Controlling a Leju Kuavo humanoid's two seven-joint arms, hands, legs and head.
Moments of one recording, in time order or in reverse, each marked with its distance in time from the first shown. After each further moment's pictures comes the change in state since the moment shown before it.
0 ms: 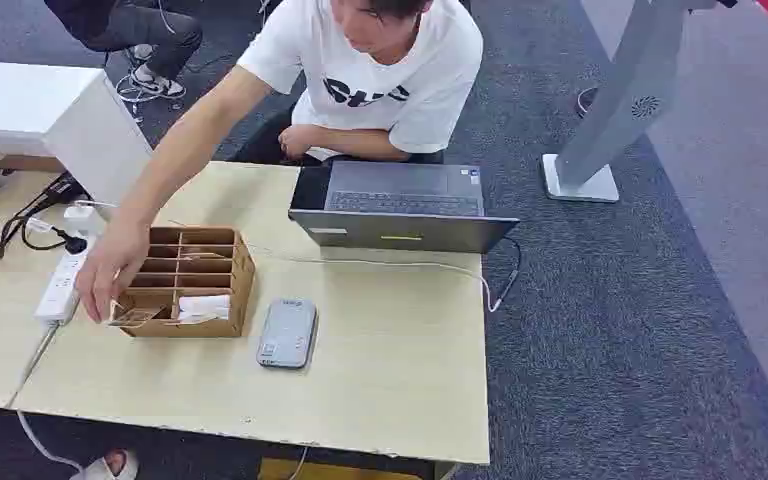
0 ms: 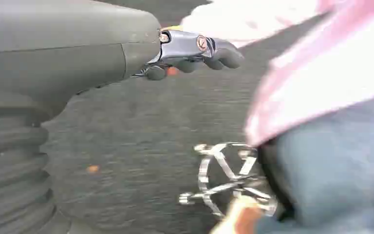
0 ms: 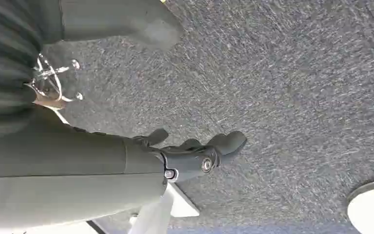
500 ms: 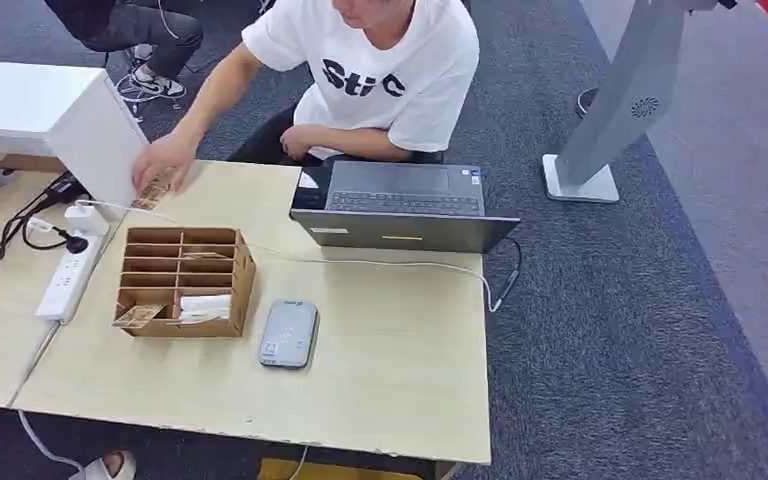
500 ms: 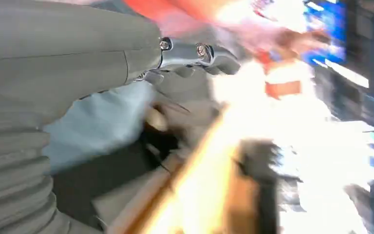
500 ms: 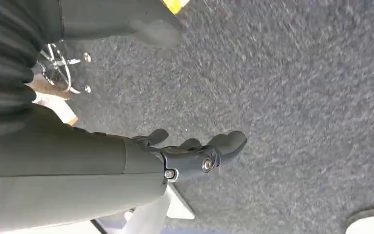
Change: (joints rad) left arm 0.050 -0.293 0.328 -1.115 -0.369 -0.721 0.119; right arm -0.004 0.030 -0.006 0.008 0.089 0.047 0.040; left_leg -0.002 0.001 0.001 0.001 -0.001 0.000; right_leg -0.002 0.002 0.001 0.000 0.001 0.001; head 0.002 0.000
